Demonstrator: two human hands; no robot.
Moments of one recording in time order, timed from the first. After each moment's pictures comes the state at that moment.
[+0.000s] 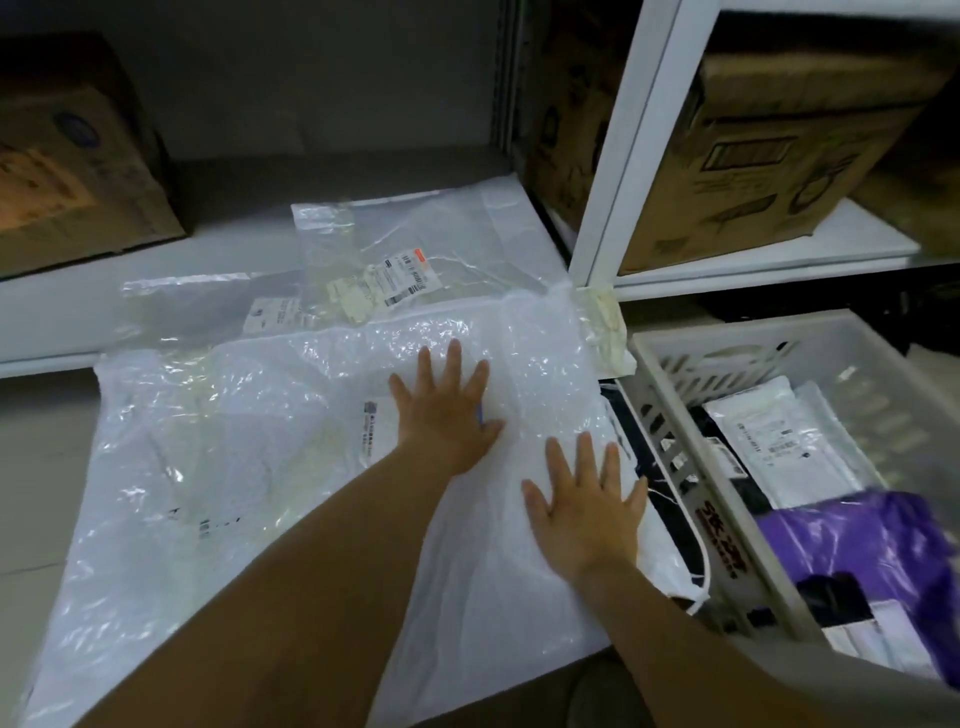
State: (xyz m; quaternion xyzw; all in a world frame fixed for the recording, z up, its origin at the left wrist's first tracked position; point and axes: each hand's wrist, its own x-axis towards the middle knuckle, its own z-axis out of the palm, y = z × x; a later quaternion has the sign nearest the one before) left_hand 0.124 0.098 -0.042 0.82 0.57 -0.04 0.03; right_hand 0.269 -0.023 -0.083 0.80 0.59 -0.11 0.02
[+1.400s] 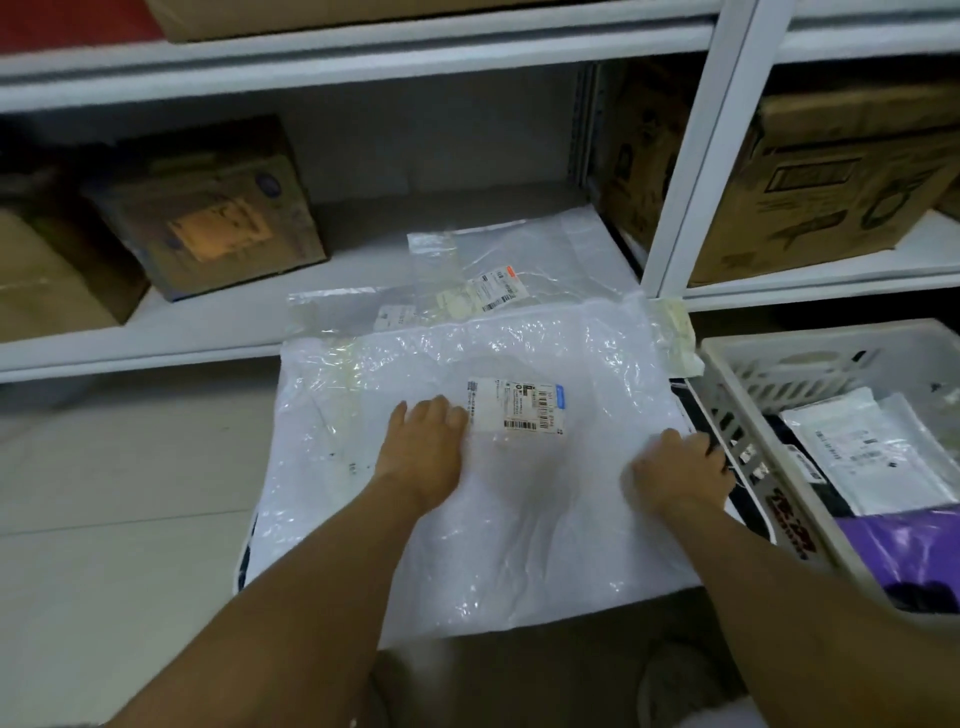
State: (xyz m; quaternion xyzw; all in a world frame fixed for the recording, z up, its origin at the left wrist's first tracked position) left_hand 0.001 0.011 0.004 0.81 0.59 -0.02 -0.01; right_hand 0.270 -0.020 -0.042 0.87 0.47 -0.12 0.01
